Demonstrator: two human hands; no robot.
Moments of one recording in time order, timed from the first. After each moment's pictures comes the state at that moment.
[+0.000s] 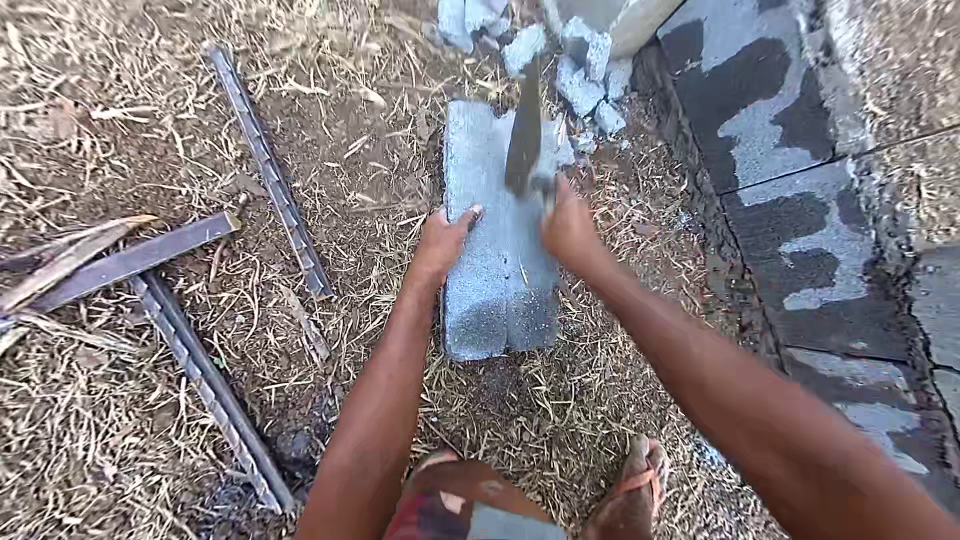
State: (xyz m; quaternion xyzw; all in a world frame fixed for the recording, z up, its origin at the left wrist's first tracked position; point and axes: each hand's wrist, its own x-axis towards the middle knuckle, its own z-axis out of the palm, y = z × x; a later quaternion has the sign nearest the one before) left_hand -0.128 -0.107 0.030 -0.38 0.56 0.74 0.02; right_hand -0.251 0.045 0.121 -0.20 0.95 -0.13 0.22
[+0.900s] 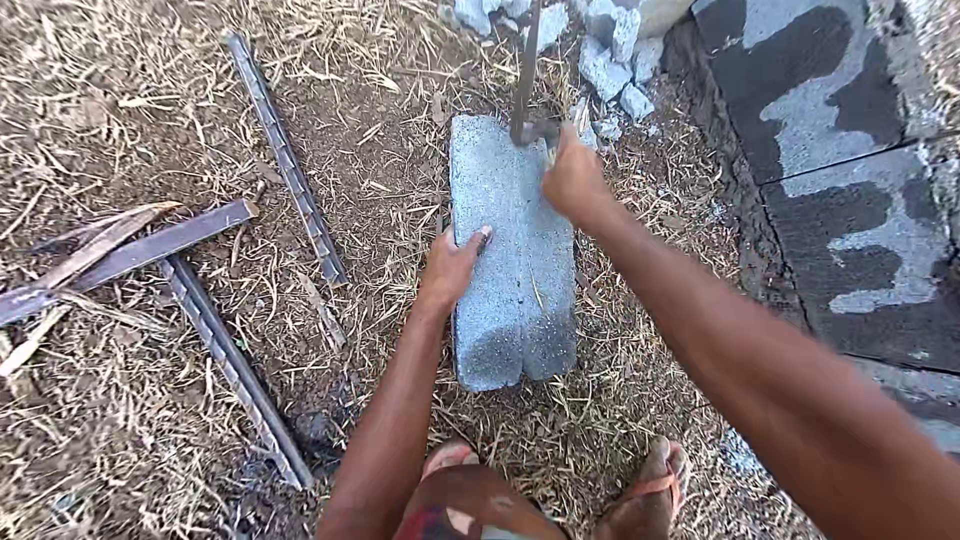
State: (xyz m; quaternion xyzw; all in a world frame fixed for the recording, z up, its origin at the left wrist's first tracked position) left_hand -0.073 -0.074 0.044 -0.41 0.58 0.71 0.02; right_hand -0.274 0.000 0.123 -0.22 0.94 -0.09 0.23
